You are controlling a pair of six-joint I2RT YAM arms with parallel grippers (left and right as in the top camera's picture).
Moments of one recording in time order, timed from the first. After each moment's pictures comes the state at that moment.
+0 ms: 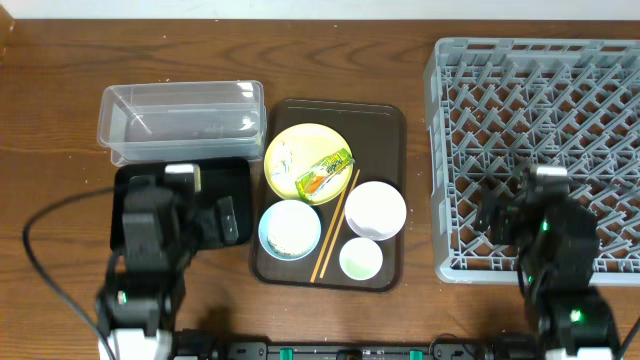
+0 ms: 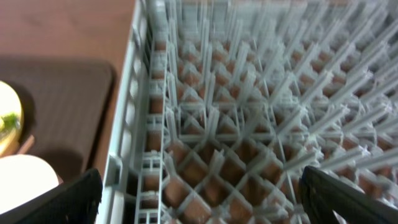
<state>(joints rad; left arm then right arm) 0.00 0.81 0.77 -0.79 0.07 -0.09 0.04 0.71 0.65 -0.56 0.09 0.04</state>
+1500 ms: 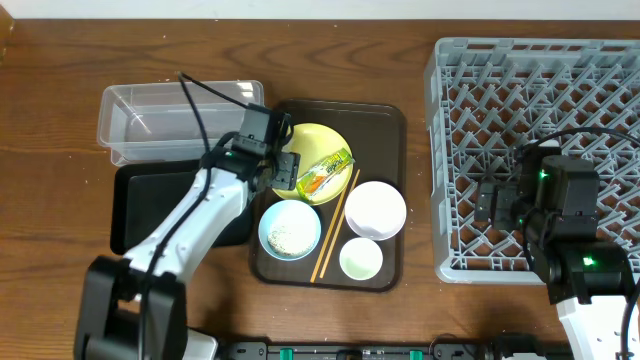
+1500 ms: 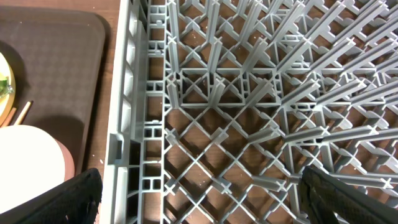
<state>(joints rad) -0.33 1.60 1.02 -0.54 -0.04 -0.11 0.04 0.94 0.87 -0.77 0.08 0.04</state>
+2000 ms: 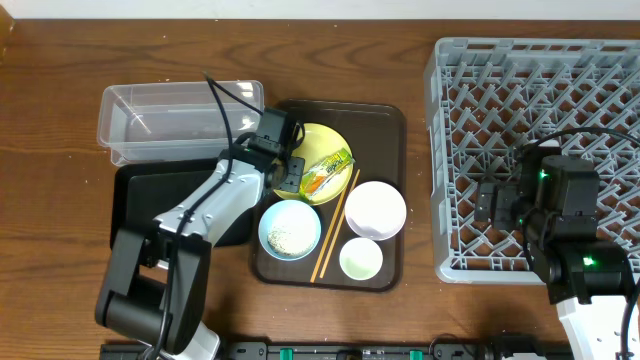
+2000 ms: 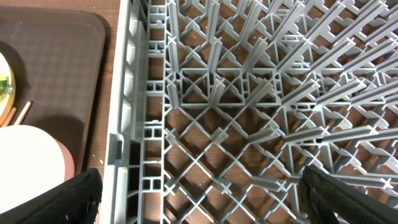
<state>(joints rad) -0.36 1.74 1.02 -0.45 -0.05 -0.11 0.04 0.94 0.87 -0.77 0.08 0.04</state>
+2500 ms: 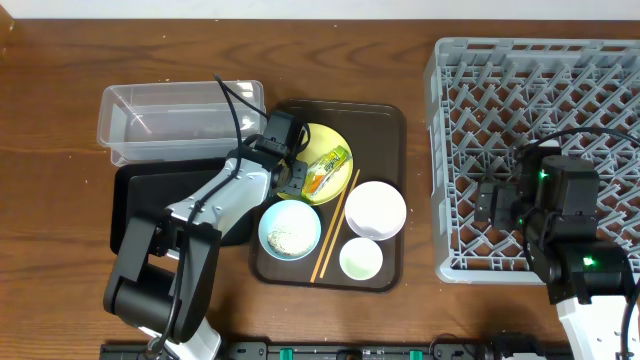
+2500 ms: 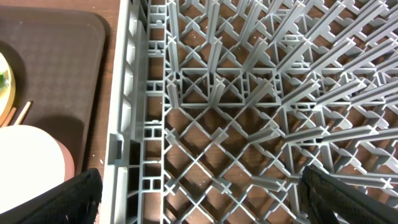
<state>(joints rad) -0.37 1.79 1.02 -0.44 -0.06 -0.12 0.04 0.94 0.87 -0.77 0.08 0.04</state>
